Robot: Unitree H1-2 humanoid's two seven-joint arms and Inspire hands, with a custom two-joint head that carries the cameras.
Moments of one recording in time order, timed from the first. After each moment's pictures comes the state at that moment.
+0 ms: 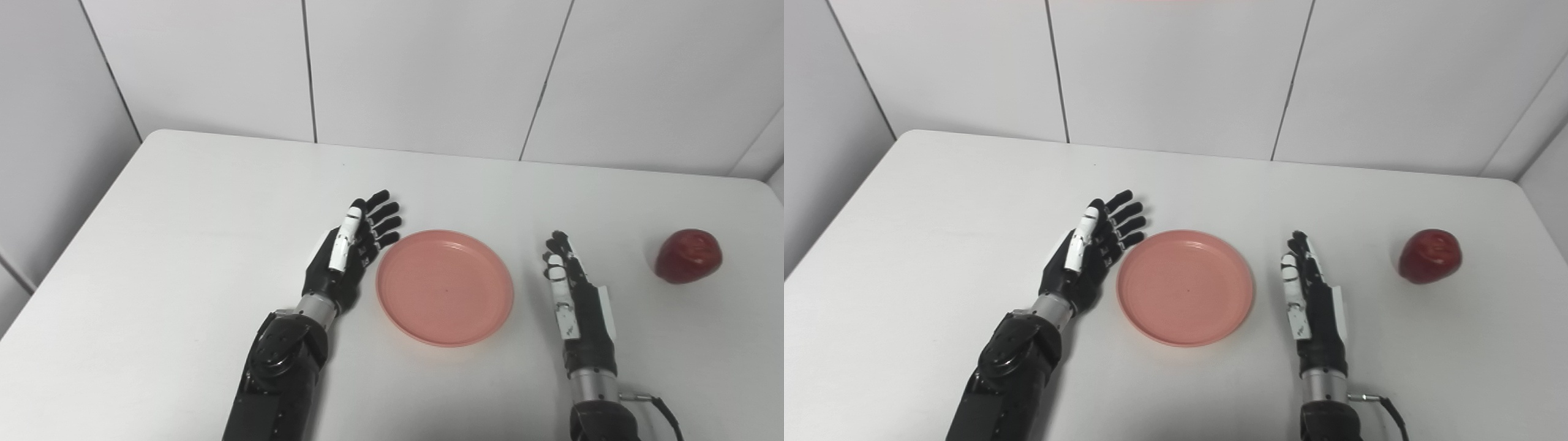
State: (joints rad) left arm -0.24 -0.08 -0.01 0.08 -0.24 0.25 -0.13; right arm -0.05 0.01 0.03 -0.12 -0.27 0.06 -0.08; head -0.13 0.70
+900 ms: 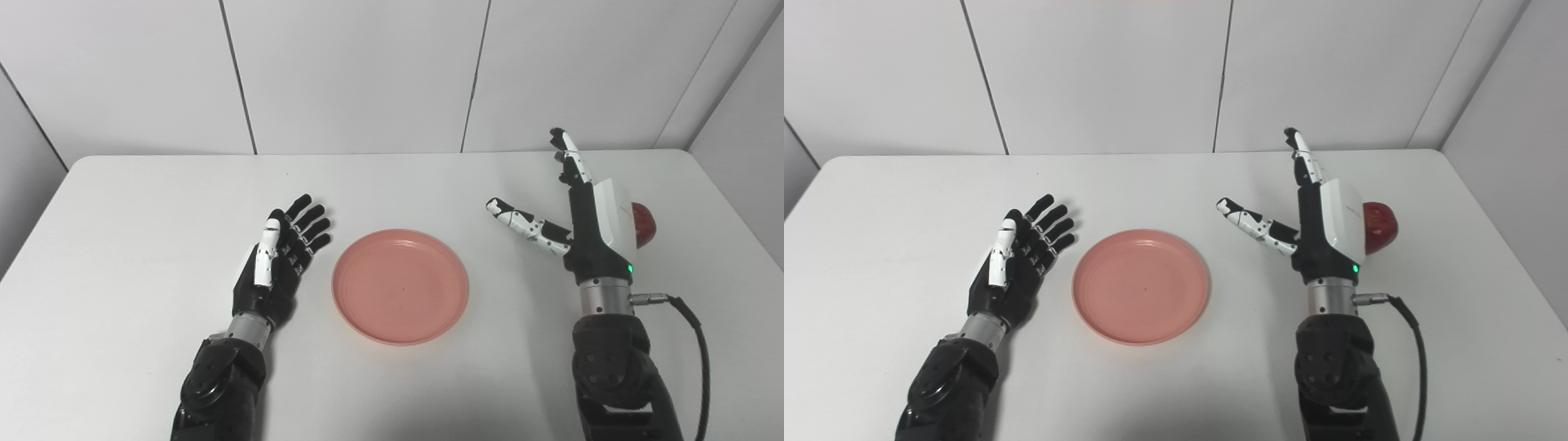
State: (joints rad) left arm -0.23 -0.03 0.06 0.10 -0.31 0.22 -0.19; right arm -0.19 -0.11 0.01 -0.34 -0.73 0.23 -0.09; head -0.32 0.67
